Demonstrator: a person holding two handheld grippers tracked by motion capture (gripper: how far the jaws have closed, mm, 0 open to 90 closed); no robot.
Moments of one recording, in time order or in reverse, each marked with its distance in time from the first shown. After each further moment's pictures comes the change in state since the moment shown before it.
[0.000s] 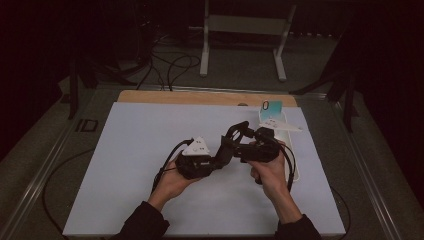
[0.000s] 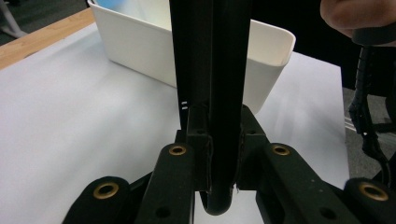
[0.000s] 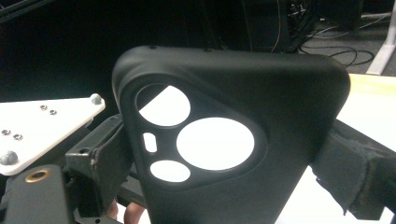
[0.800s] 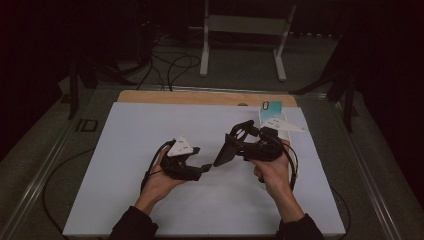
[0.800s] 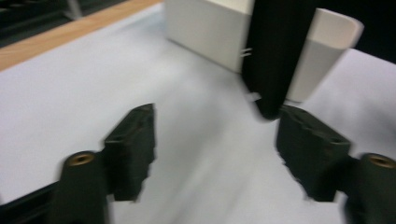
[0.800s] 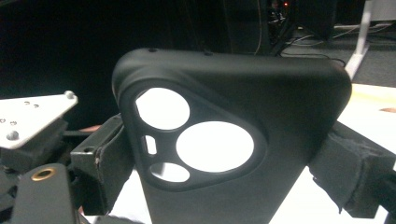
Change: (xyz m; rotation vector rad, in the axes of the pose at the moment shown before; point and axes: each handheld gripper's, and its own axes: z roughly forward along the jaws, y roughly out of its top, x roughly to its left) left arm 0.016 -0.028 -0.028 0.005 0.202 -0.087; right arm -0.004 0.002 -0.005 -0.013 -0.075 -0.038
